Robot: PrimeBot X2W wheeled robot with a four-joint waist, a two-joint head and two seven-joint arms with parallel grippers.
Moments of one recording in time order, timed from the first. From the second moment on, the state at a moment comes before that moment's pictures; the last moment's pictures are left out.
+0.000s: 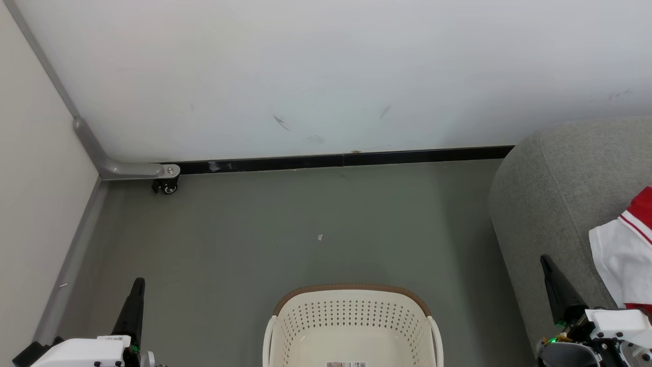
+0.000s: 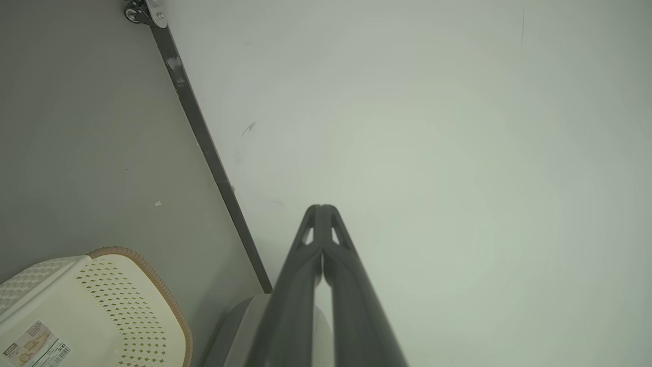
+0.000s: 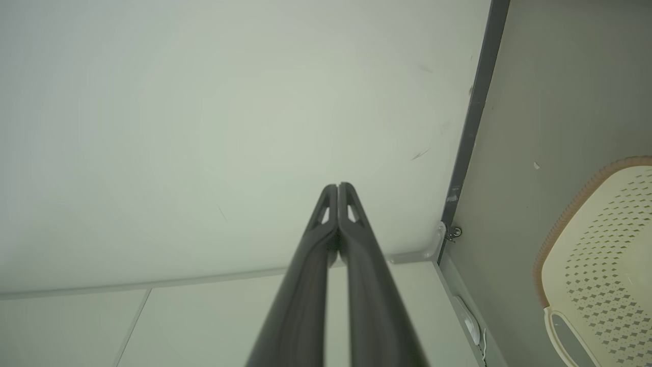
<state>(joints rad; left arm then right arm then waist) -0.07 0.03 0.09 0.28 -1.59 -0.12 0.11 -0.05 -0.12 -0.02 0.26 1.71 0.13 0.01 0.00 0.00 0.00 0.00</state>
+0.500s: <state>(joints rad) -0.07 0.03 0.09 0.28 -1.59 -0.12 0.11 -0.05 -0.12 -0.02 0.26 1.71 0.13 0.01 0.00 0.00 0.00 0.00</state>
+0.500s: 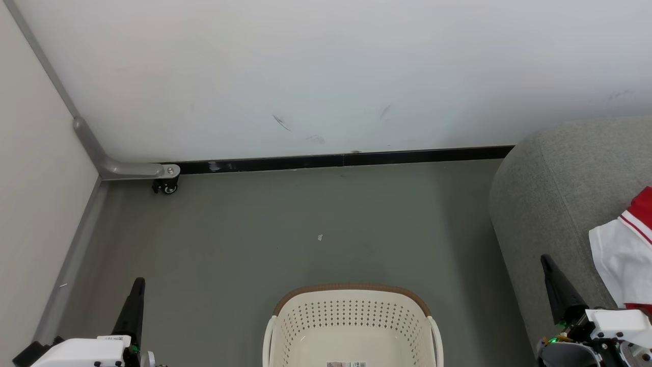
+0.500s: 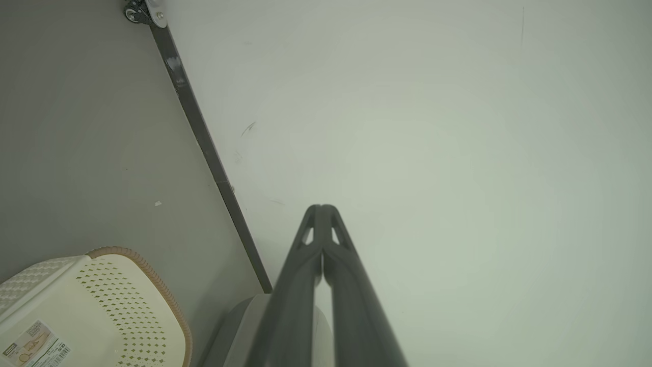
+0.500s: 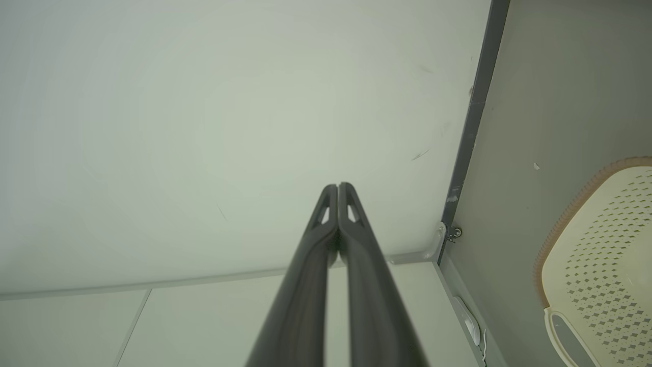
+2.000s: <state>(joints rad) -0.07 0.03 0.09 0.28 -1.59 -0.12 0.11 -0.05 -0.11 -0.02 0.26 1.71 0.13 0.02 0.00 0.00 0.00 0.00</state>
